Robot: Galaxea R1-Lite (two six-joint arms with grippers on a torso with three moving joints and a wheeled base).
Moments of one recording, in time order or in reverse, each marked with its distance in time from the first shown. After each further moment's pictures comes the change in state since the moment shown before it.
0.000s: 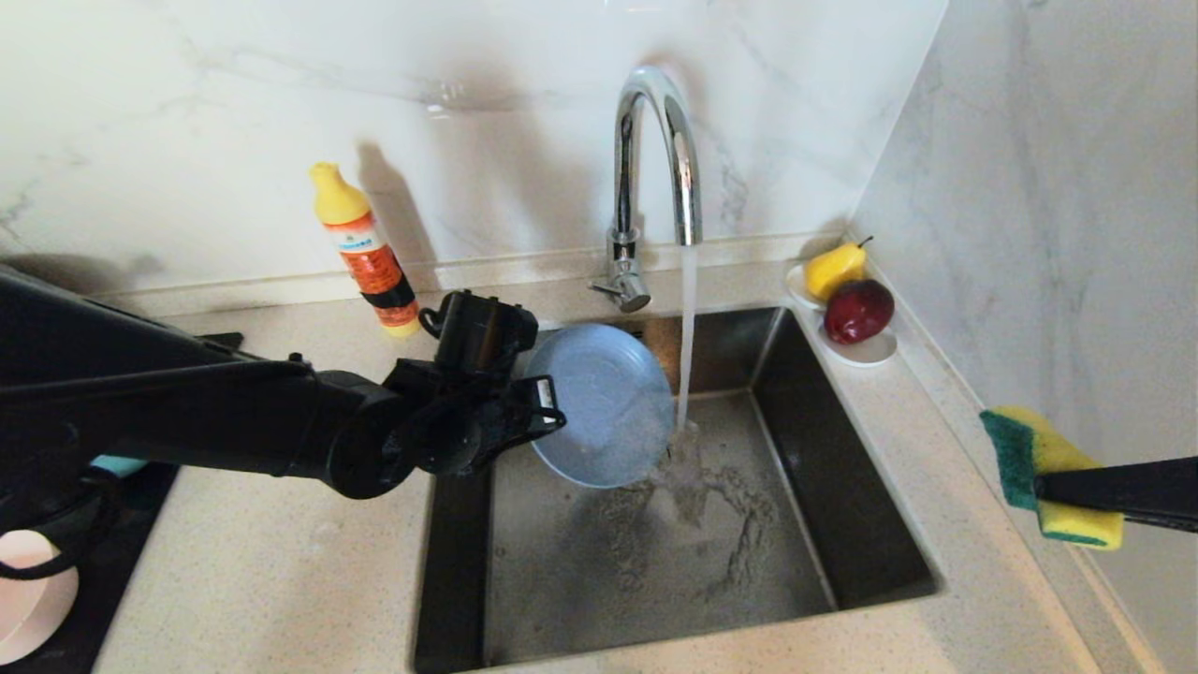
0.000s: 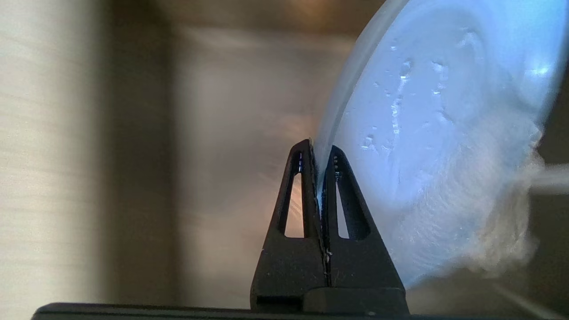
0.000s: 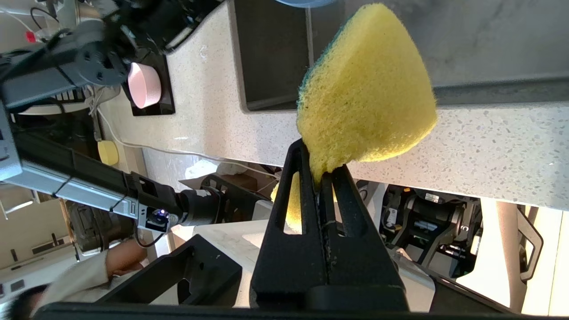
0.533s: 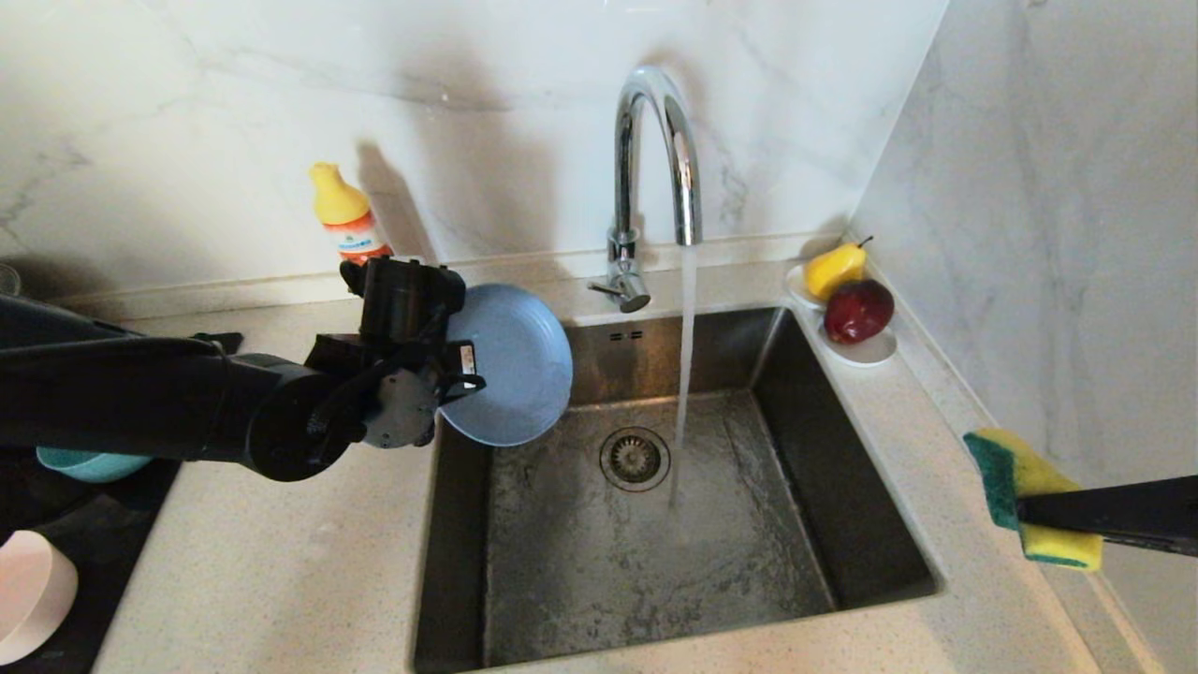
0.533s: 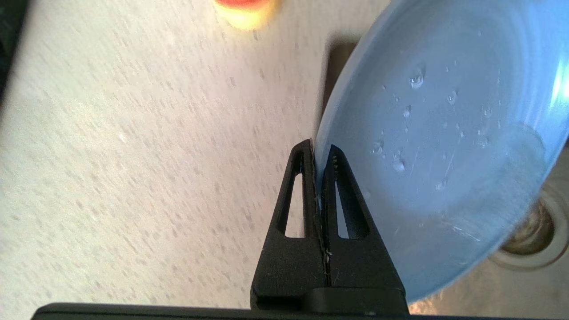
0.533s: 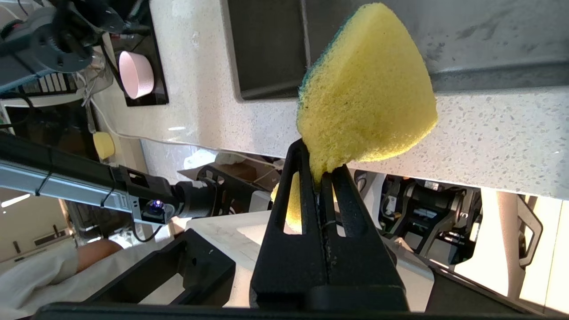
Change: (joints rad) left arm 0.099 -0.081 0.042 -0.084 0.273 0.211; right arm 0.007 0.016 0.032 -0.006 0.011 -0.001
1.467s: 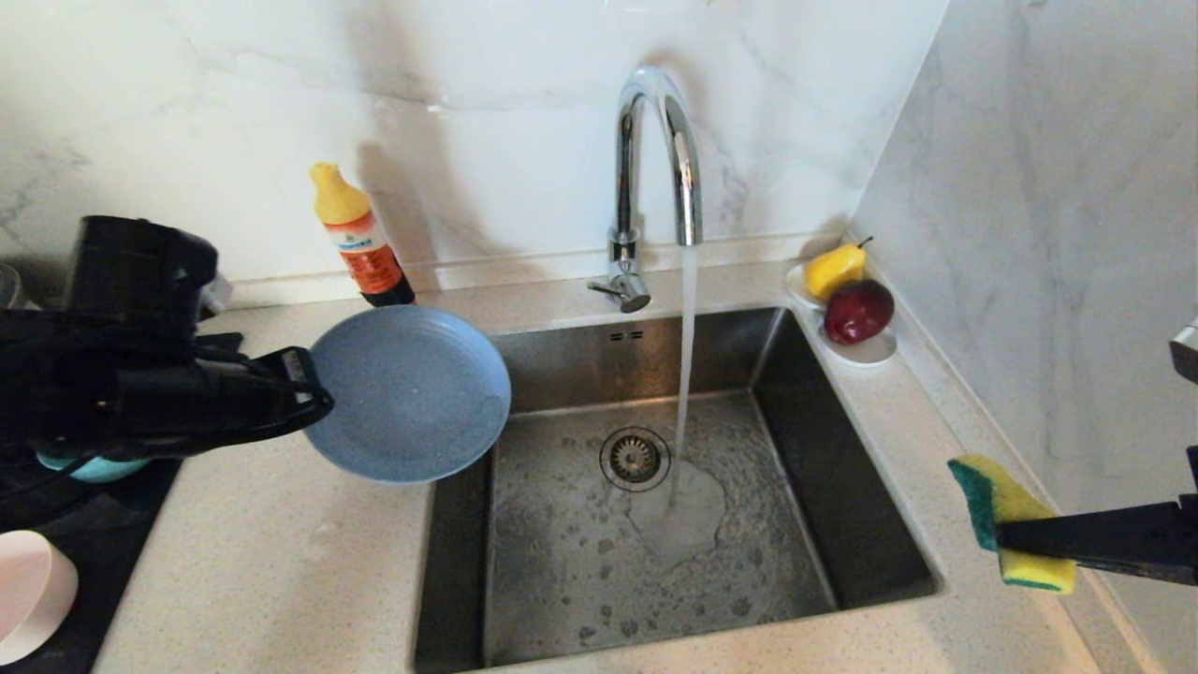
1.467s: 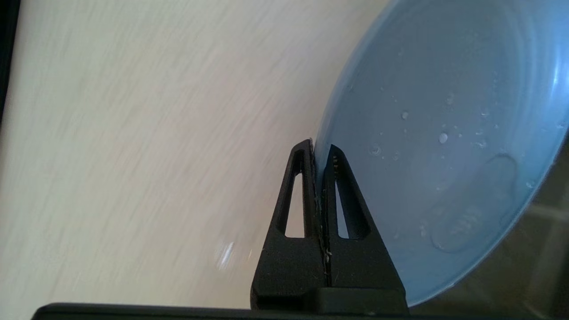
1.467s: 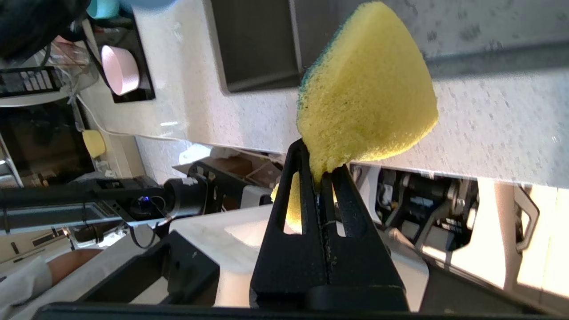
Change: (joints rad) left arm 0.336 -0.353 0.105 0.451 -0.540 -0.227; right arm -0.008 0.013 0.074 -0.049 0.001 0.000
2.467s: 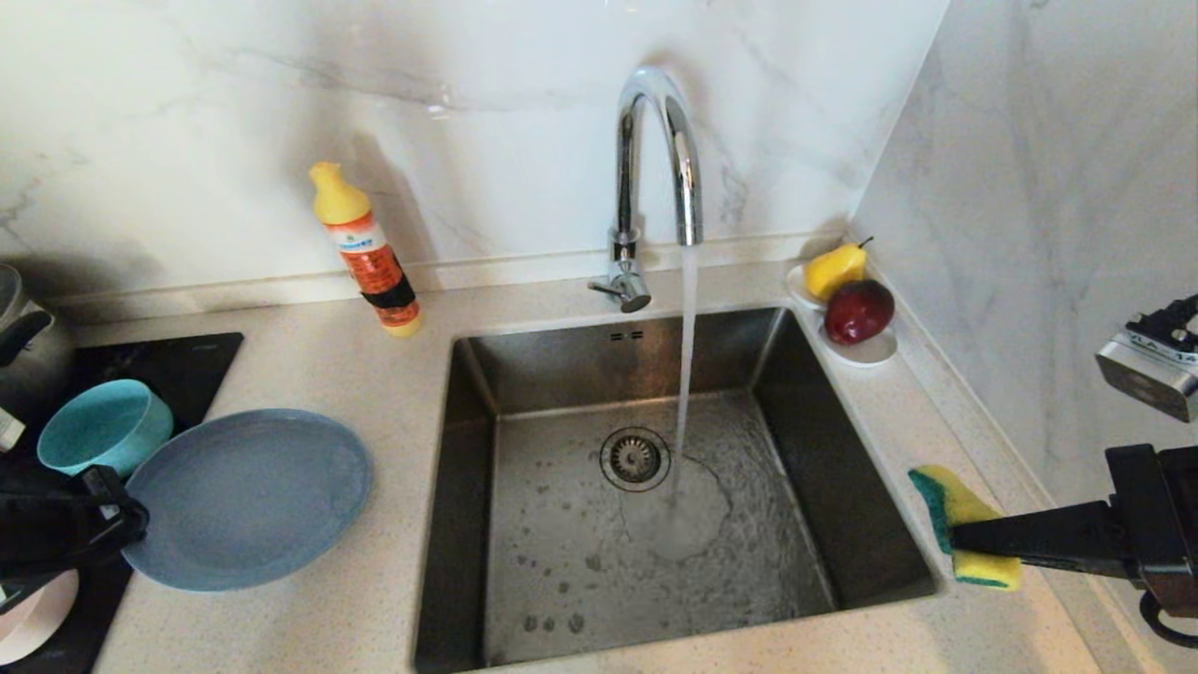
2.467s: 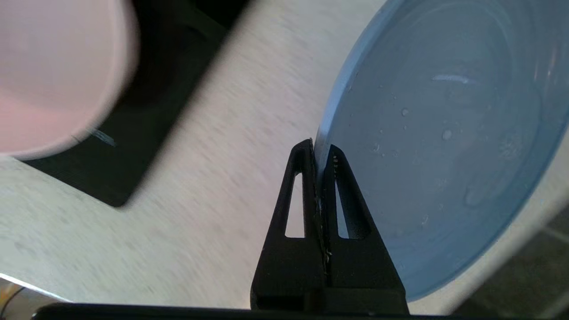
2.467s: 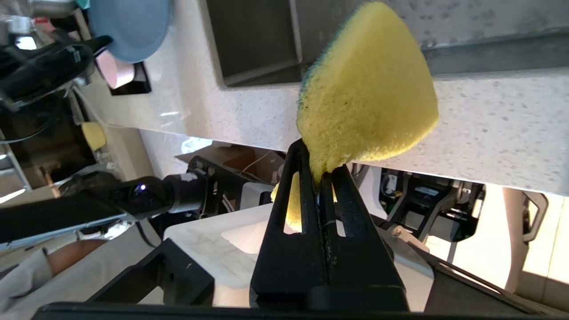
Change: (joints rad) left arm 0.525 -0.071 0.268 0.009 -0.239 0.050; right arm 0.001 0.074 0.018 -0.041 0.035 0.000
